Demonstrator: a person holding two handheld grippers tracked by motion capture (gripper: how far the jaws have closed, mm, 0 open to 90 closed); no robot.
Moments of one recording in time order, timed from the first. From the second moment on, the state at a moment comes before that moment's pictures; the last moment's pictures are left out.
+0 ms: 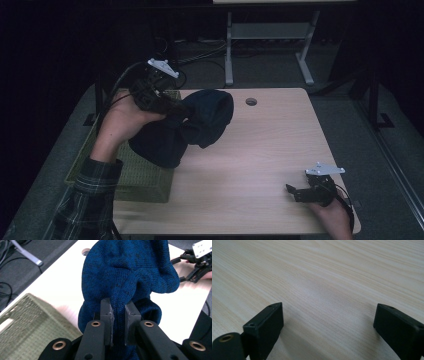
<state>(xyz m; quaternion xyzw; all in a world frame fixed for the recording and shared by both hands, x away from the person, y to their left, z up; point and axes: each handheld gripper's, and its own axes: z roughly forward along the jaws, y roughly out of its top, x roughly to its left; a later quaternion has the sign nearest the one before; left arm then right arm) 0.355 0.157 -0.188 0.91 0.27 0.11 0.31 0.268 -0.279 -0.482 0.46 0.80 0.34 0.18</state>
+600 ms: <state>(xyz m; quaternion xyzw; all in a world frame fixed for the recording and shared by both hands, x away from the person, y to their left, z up) 0.358 0.104 -0.205 0.91 0.24 0.09 0.31 0.268 -0.279 -0.482 0.46 0.80 0.34 0.18</state>
